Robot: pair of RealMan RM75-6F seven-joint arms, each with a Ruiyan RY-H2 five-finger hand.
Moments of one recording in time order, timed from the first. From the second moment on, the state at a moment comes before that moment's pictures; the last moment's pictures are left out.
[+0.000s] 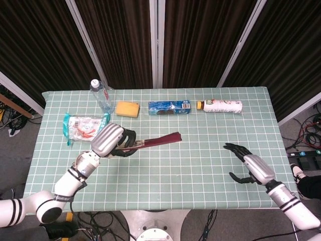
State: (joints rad) left arm -0.80 -1.21 -0.15 -1.90 1.31 1.14 -0.14; right arm 0.43 -1.01 -0.01 -1.65 -1.70 1.04 0.68
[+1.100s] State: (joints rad) left arm -0.77 -1.19 -0.24 -2.06 1.46 1.17 -0.07; right arm 0.86 -1.30 0.21 -1.77 -1.40 0.70 0.71
